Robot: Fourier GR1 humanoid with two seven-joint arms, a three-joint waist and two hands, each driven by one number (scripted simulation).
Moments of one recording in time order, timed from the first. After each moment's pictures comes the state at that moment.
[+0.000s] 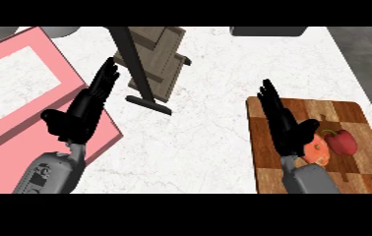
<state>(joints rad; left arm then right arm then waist) -0.24 0.30 -0.22 -1.55 0.16 0.15 0.05 -0.17 -0.22 0.28 -1.35 -0.32 -0.25 -0.11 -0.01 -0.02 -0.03</state>
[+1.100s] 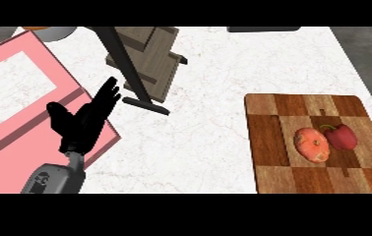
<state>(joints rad) -0.15 0.27 -0.18 -1.49 0.28 0.09 0.19 0.38 -0.60 -0.20 -1.50 -0.25 0.00 -0.82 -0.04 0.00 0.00</state>
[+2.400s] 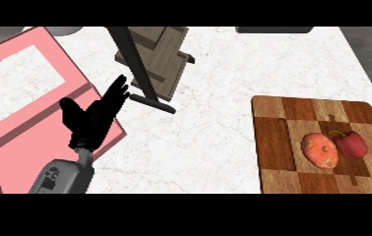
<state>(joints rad) -0.19 0.22 -0.19 -1.47 0.24 0.07 0.21 0.58 -0.62 0.13 -2.28 0.64 -0.23 0.48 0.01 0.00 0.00</state>
